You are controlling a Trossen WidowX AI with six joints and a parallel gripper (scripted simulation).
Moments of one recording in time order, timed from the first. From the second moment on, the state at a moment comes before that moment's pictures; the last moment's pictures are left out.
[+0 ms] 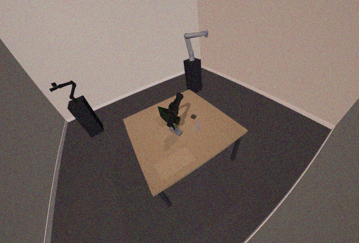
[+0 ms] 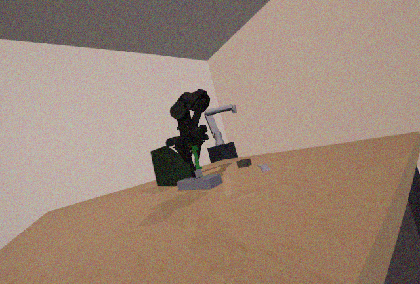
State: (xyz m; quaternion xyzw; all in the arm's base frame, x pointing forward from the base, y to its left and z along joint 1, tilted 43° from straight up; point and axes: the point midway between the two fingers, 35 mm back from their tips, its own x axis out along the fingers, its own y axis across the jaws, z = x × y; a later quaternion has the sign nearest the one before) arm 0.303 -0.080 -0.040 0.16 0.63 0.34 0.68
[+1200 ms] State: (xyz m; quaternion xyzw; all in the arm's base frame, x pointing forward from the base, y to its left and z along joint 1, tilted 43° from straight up) arm 0.303 -0.080 -0.040 0.16 0.63 0.34 0.68
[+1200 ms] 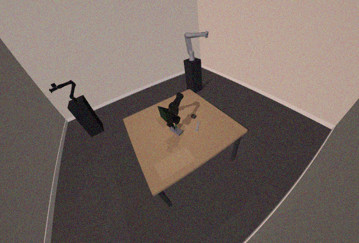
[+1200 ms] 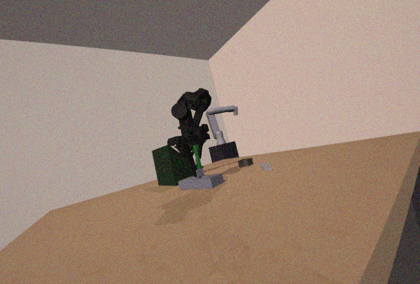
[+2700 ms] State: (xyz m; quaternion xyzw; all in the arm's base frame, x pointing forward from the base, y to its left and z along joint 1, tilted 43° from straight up) arm 0.303 -0.080 -0.040 0.16 0.63 0.34 0.68
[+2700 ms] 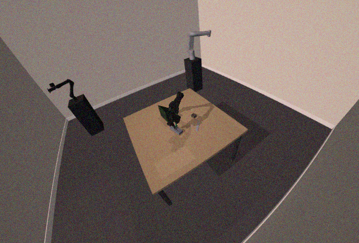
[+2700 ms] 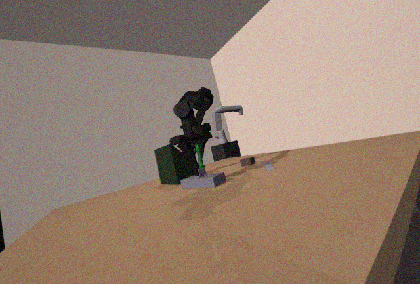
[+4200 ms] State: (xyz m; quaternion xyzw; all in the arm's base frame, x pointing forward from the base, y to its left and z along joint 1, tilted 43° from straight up) arm 0.303 -0.080 -0.039 0.16 0.63 0.34 0.68
